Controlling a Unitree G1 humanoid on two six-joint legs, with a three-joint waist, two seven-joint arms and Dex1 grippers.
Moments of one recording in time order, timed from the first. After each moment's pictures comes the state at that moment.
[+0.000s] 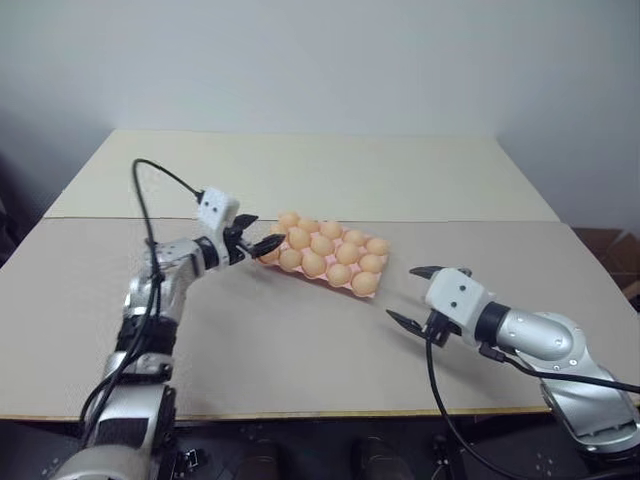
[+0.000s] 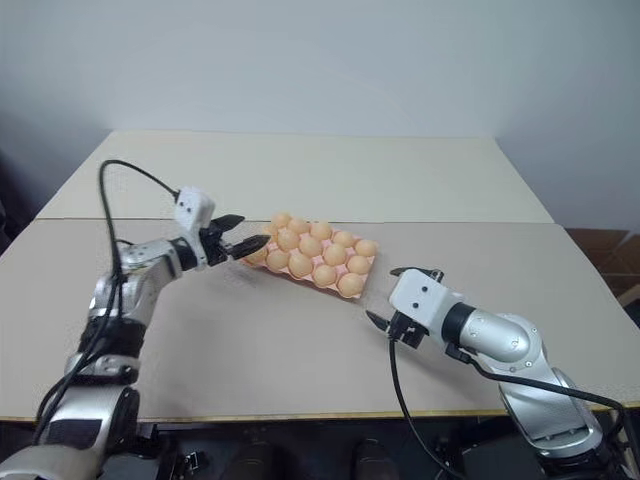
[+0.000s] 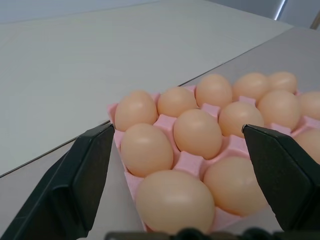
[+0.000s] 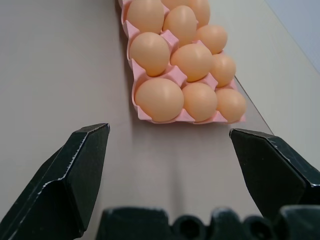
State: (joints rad) left arm -0.68 0.51 0.09 0.34 -0.28 0.38 -0.85; right arm -0.15 -0.76 0.04 -0.59 0.08 0.50 0.67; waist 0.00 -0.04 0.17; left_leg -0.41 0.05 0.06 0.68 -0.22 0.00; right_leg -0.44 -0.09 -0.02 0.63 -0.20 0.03
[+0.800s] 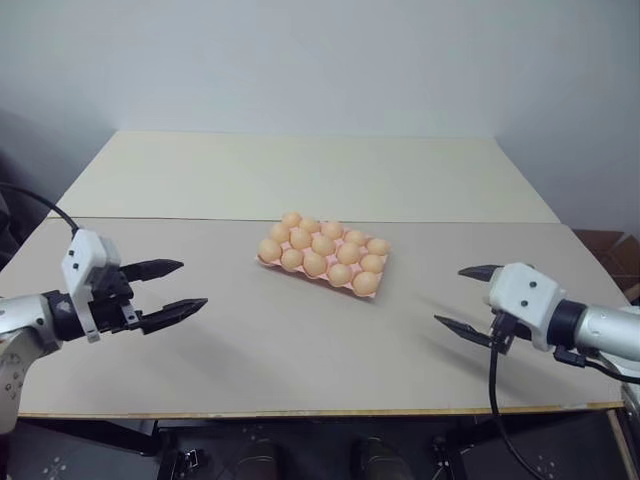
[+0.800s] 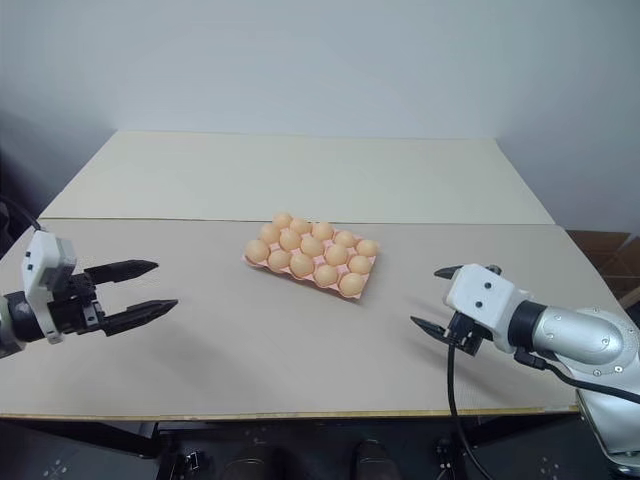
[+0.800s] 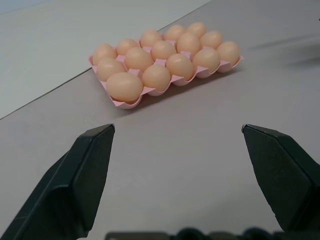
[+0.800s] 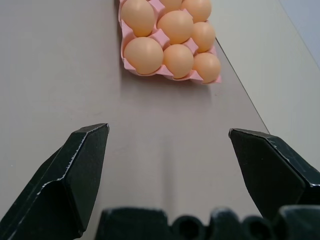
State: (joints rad) left arm -0.04 0.92 0.50 -0.32 -0.64 0.62 -1.07; right arm -0.01 -0.94 -0.27 -0.62 0.23 0.50 0.88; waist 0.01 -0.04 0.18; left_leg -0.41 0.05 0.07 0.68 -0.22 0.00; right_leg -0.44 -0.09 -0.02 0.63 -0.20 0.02
